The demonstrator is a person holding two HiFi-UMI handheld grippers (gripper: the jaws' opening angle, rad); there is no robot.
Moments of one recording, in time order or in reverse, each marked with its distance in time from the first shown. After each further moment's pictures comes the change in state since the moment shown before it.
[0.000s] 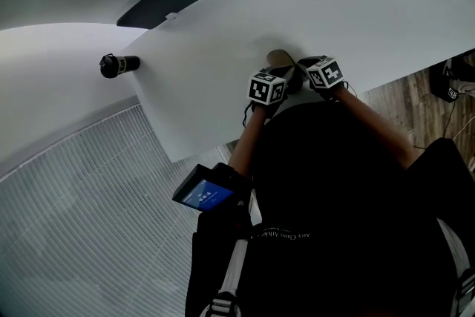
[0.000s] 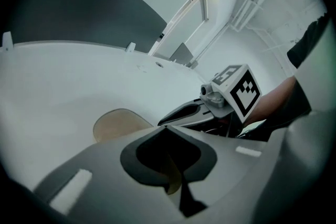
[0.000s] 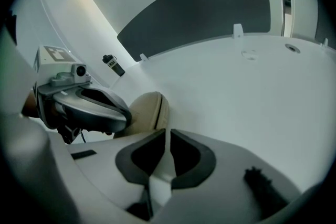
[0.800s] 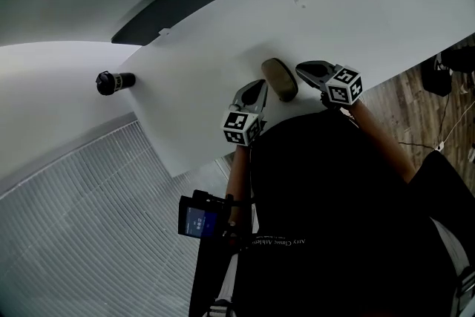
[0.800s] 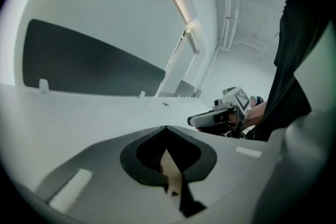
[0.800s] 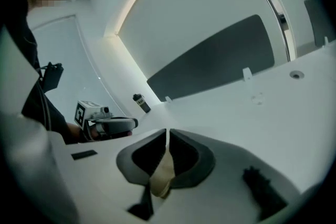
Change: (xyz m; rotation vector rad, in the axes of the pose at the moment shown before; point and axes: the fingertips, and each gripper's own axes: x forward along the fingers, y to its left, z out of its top) left arm -0.113 -0.007 0.035 0.149 -0.414 0.144; right arm -0.105 0.045 0.062 -0.066 -0.412 0.217
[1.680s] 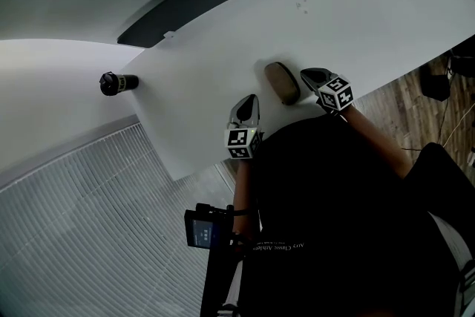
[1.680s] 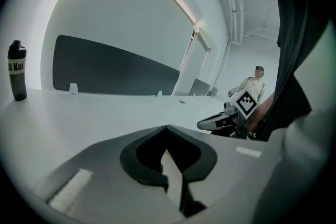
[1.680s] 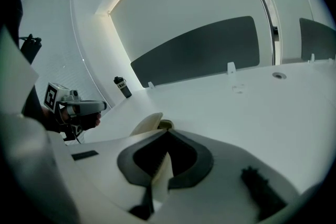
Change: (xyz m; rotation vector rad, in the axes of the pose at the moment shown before) left arm -0.045 0.033 -0.032 0.007 -0.026 0.223; right arm 0.017 -0.038 -0.052 -0.062 0.092 -0.221
